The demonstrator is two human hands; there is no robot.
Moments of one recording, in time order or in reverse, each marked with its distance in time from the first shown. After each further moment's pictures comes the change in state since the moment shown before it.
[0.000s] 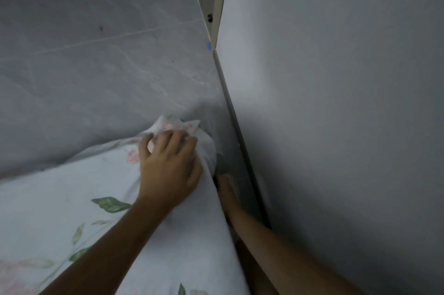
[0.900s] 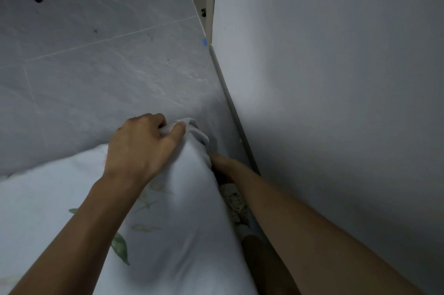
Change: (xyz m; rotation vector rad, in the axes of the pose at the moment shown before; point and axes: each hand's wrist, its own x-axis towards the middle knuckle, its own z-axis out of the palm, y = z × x) left_hand 0.032 -0.007 -0.052 -0.314 -0.138 -0.317; right_hand 0.066 -0.039 -0.014 0.165 -0.235 0.332
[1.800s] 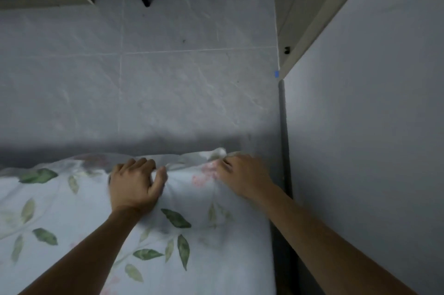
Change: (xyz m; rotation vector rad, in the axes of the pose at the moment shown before) left_hand -0.033 -0.202 -0.009 0.207 0.141 -0.191; right_hand -0.050 -0.109 0.082 -1.266 0.276 -0.769
